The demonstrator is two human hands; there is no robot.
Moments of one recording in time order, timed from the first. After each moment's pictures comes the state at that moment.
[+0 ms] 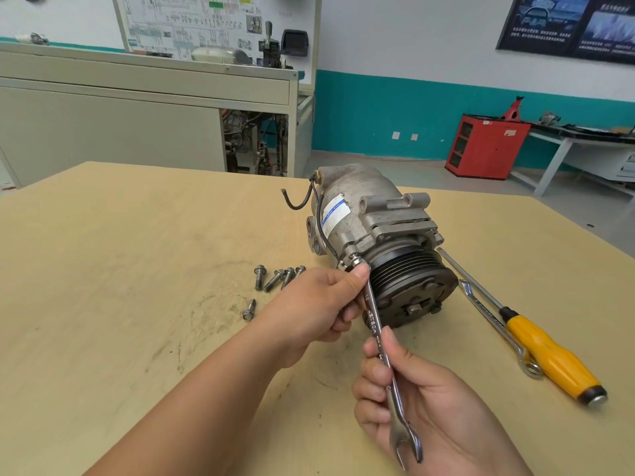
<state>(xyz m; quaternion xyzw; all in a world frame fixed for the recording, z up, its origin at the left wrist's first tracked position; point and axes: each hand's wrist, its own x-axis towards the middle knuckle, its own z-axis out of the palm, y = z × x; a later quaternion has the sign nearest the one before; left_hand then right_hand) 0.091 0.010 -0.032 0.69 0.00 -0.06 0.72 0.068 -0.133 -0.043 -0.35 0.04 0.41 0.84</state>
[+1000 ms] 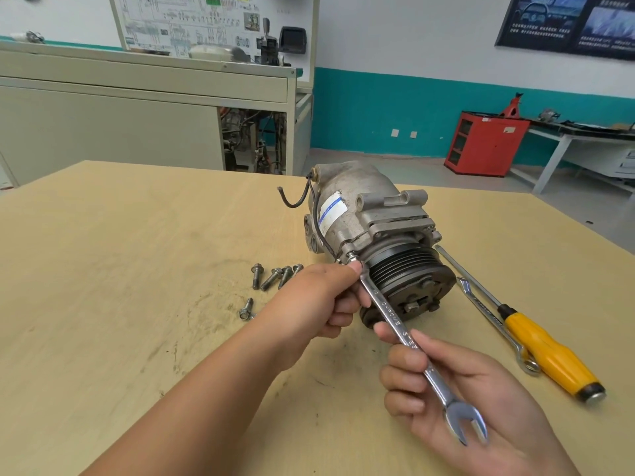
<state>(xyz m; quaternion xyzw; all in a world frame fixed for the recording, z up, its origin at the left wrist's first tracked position) 0.087 0.008 -0.027 0.70 0.00 -0.05 0.71 0.093 -0.168 -0.051 -0.28 -0.06 0.48 0.83</state>
